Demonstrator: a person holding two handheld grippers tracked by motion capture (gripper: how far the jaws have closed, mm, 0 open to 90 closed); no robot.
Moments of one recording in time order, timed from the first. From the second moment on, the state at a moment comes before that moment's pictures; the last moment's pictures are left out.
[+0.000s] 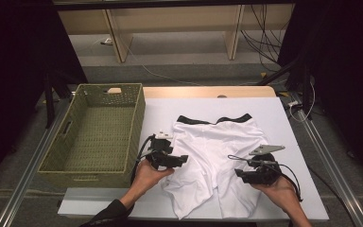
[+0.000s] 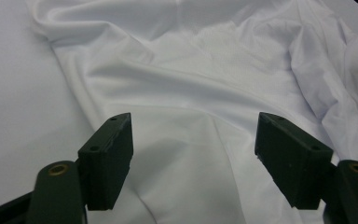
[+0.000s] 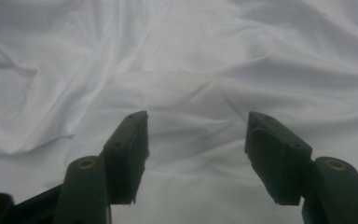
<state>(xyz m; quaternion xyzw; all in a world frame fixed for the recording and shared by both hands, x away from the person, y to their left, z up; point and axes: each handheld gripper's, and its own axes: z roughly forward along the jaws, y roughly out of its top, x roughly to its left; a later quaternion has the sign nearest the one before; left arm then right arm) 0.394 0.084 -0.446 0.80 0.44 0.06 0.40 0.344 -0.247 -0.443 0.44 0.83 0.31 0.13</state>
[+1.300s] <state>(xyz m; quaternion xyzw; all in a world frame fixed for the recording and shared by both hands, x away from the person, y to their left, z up) 0.366 0.100 -0.449 0.81 0.43 0.07 0.40 0.283 -0.311 -0.431 0.47 0.81 0.30 0.15</state>
